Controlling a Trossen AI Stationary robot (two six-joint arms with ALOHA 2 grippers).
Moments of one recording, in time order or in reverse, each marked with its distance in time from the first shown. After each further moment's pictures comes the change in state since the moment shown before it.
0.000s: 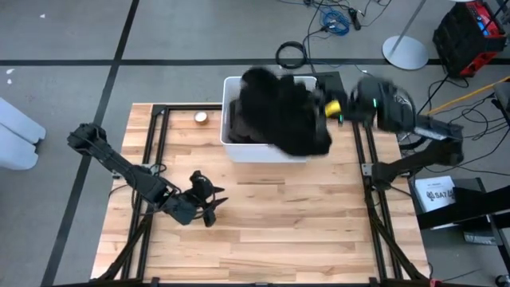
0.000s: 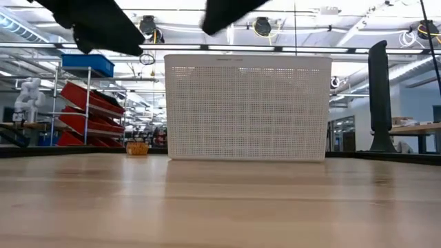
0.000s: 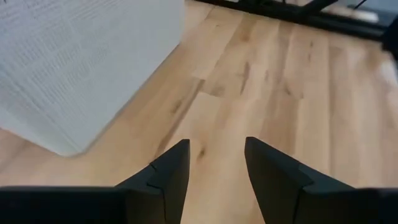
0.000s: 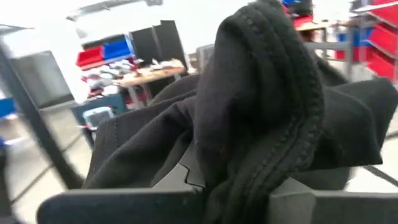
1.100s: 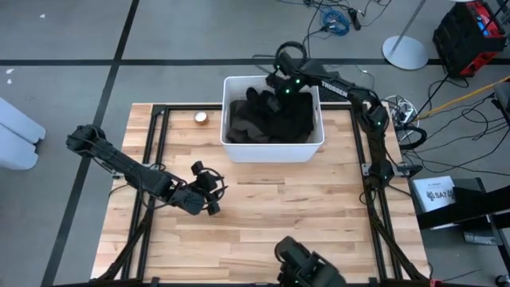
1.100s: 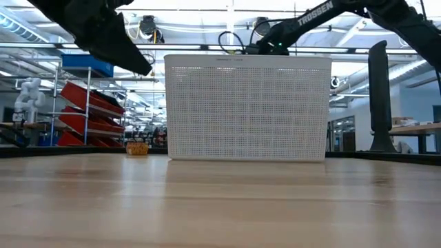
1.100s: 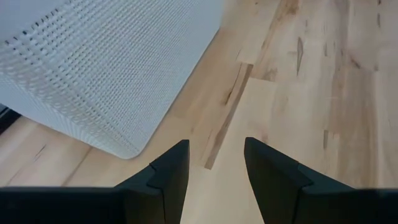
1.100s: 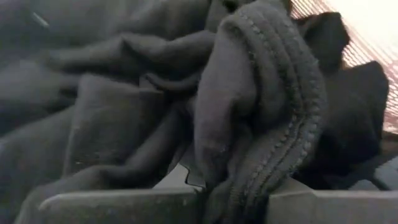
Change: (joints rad) left arm 0.119 0.010 -0.013 -0.073 -0.002 0.164; right arm -0.607 0.881 0.404 -0.693 -0.482 -0.276
